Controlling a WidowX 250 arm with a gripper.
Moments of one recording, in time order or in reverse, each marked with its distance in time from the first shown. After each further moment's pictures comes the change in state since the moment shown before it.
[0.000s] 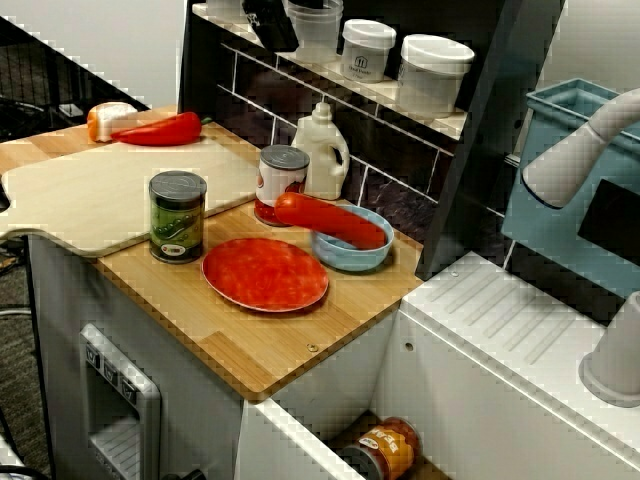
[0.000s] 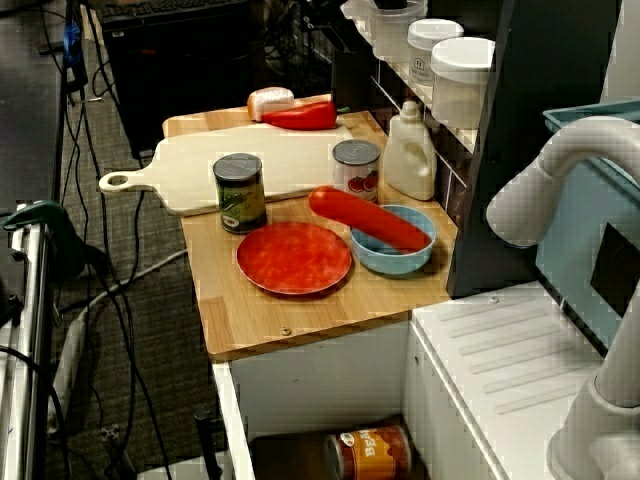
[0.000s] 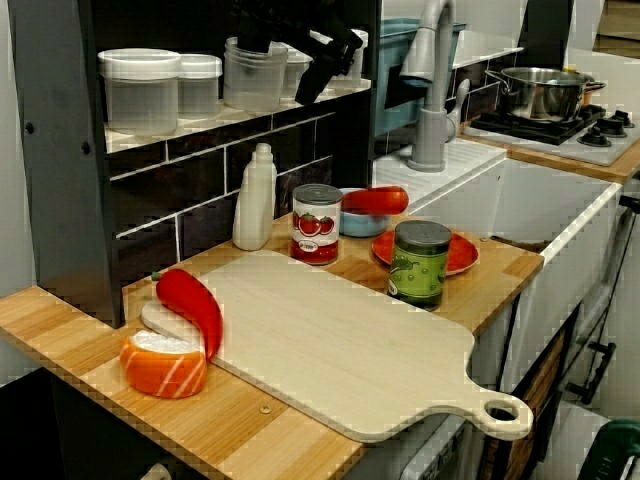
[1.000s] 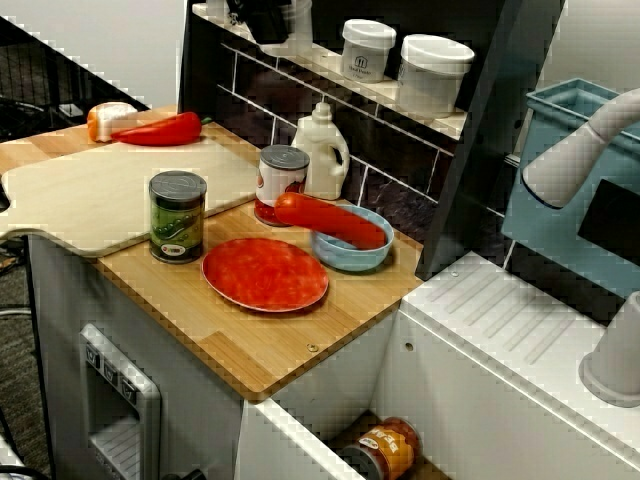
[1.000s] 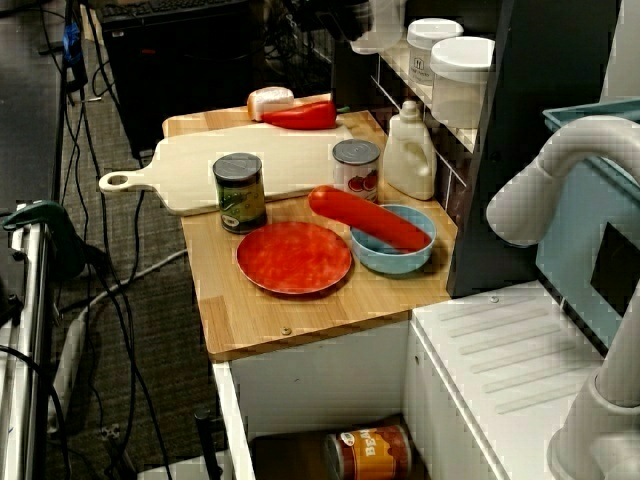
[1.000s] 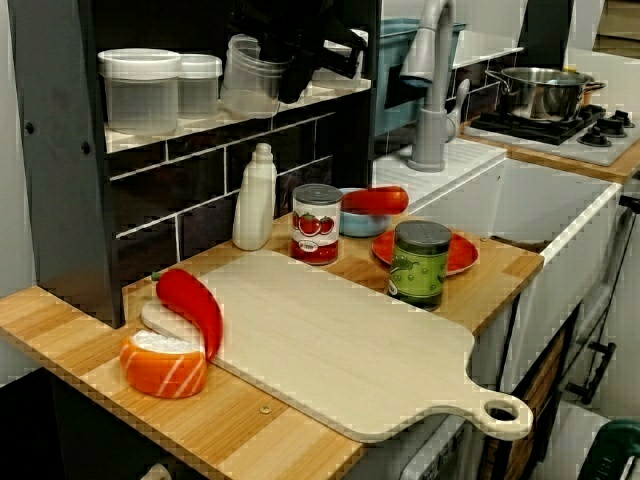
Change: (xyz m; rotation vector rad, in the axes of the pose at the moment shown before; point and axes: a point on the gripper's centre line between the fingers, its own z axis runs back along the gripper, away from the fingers) arm -0.019 -0.008 0.006 -0.062 0.002 0.077
